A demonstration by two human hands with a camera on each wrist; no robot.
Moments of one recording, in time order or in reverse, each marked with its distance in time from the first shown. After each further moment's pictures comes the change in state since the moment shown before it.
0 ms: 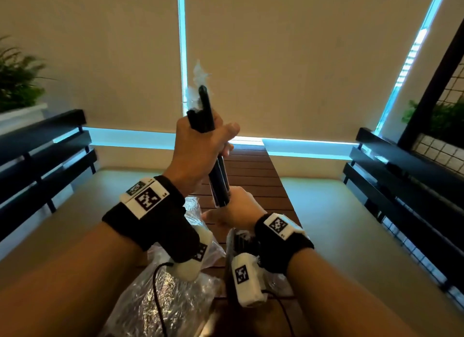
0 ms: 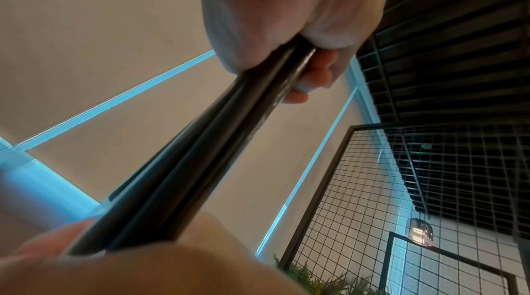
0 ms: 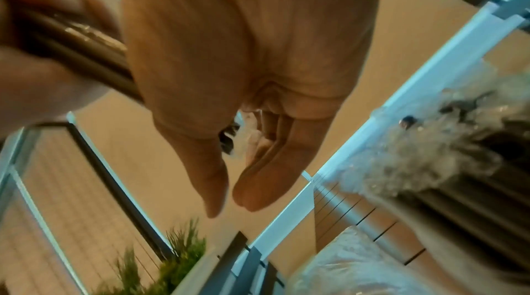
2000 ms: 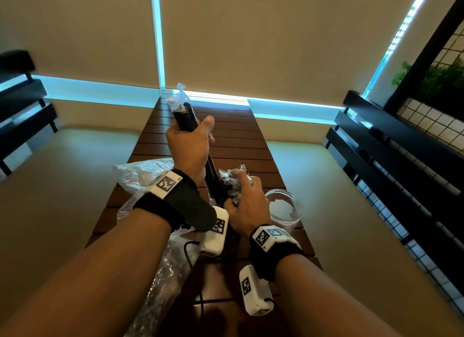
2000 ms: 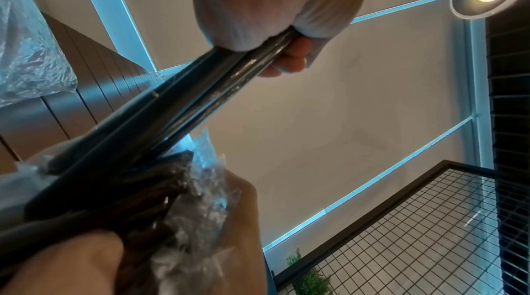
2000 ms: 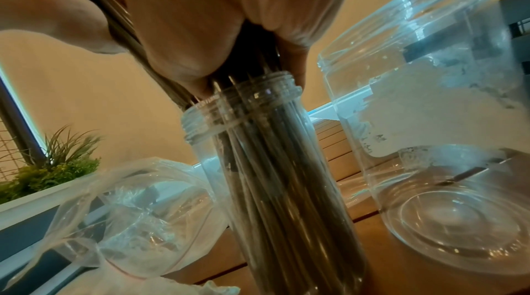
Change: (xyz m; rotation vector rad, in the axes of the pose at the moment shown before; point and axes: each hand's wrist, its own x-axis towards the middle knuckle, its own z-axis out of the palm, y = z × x) left_hand -0.022 -0.133 0.034 -0.128 0.419 -0.366; right_hand -0.018 0.116 0.032 -0.325 0.363 0.101
